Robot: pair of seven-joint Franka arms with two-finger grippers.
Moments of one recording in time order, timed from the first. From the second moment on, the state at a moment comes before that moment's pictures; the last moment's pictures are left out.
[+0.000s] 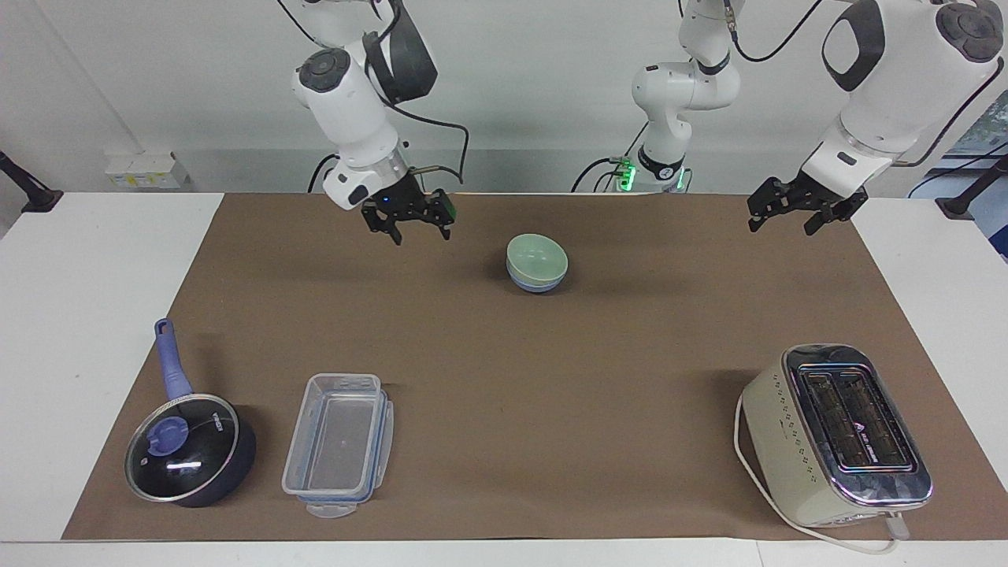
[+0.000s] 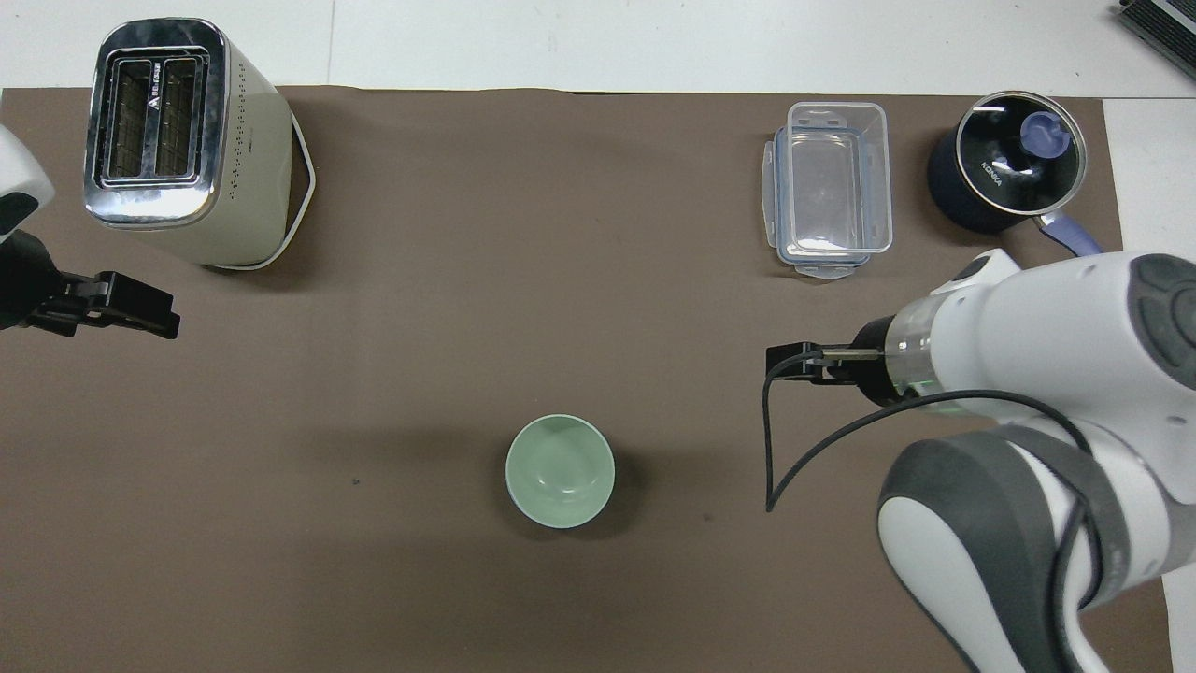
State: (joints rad) left arm -0.04 0.03 -0.01 -1.59 -0.05 1.52 0.05; right arm 0.20 -0.11 0.04 -1.99 0.16 1.95 0.27
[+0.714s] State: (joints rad) left arm -0.04 0.03 -0.01 -1.59 -0.05 1.52 0.05; right arm 0.02 -0.09 0.04 -1.65 0.03 1.68 0.27
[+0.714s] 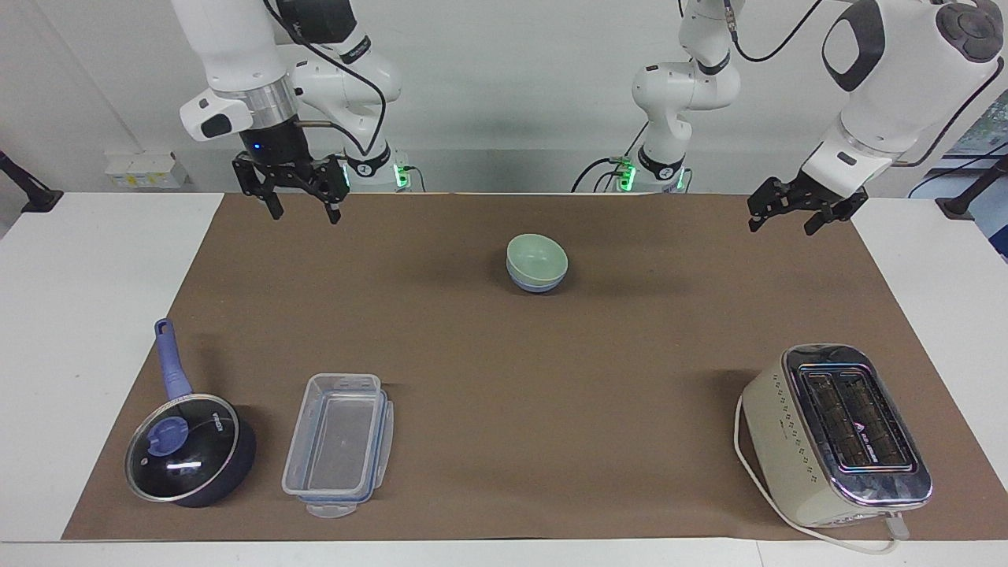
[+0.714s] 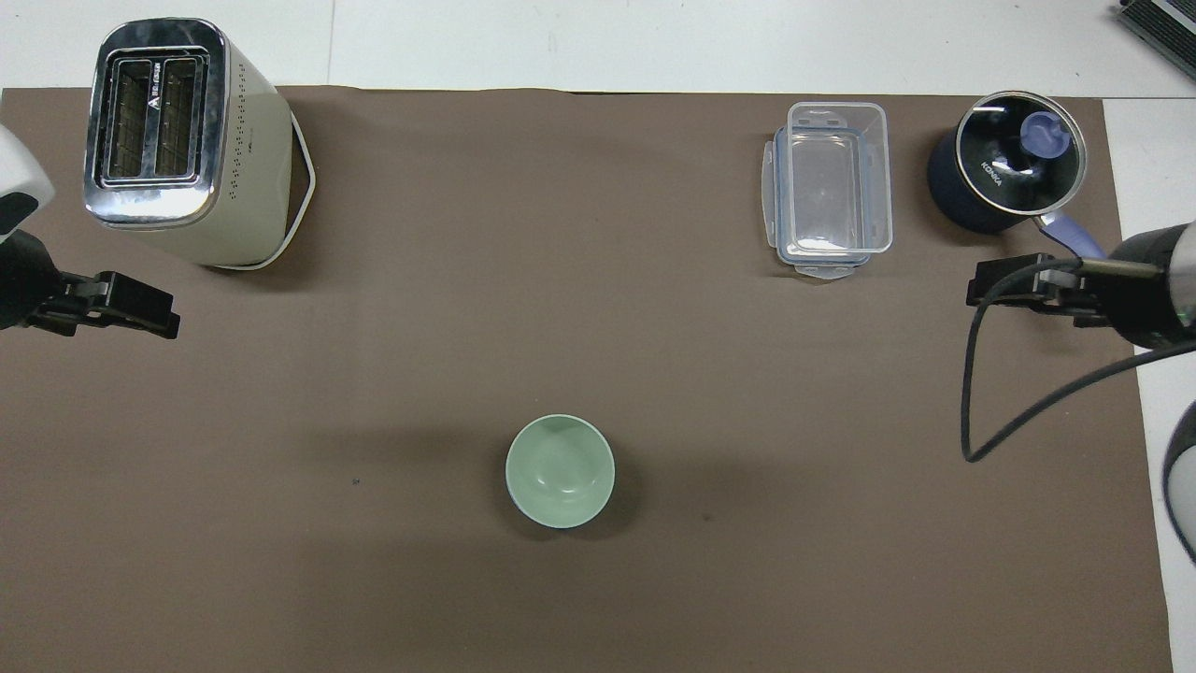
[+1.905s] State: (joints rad) left arm -0.04 0.03 -0.01 -1.59 -0.05 1.52 0.05; right arm -0.01 0.03 0.05 -1.45 0.03 1.52 0.27
